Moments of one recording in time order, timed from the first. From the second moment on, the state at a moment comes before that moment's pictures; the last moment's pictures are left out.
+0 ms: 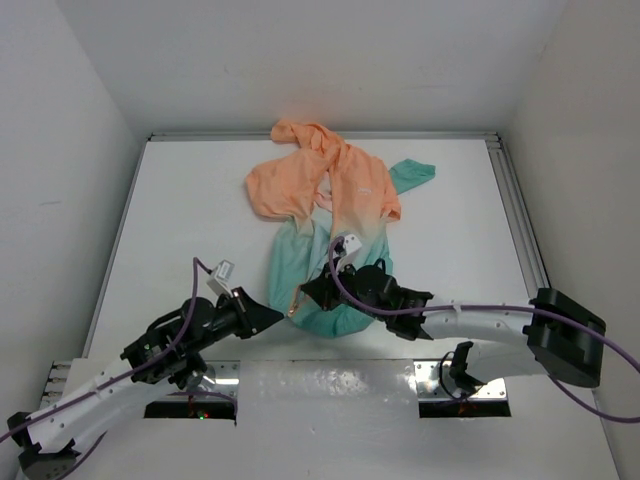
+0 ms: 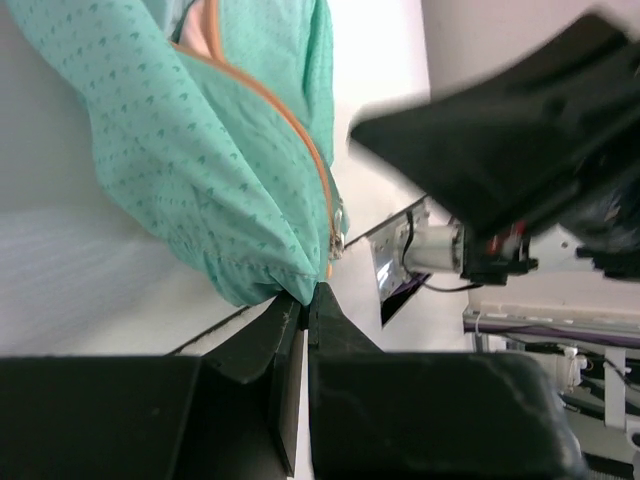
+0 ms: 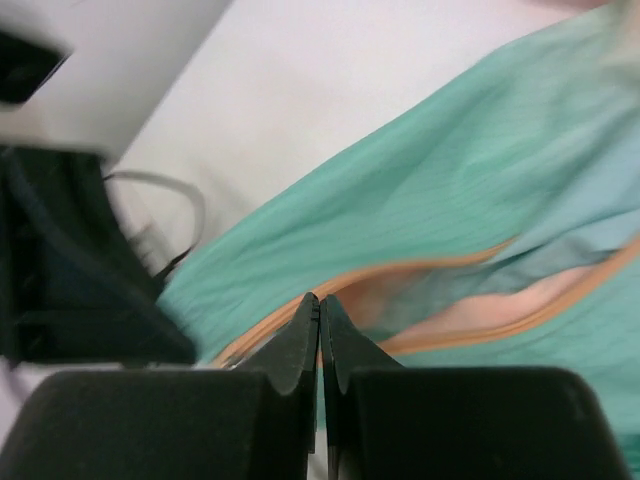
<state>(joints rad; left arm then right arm) -0.90 0.19 0.25 -0.44 -0.03 -1.09 1.11 1.27 0.49 0.50 0.11 0.59</state>
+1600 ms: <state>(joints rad) -0.90 0.22 0.21 -0.34 0.09 -1.09 1.03 1.29 0.40 0.65 -0.33 0.63</state>
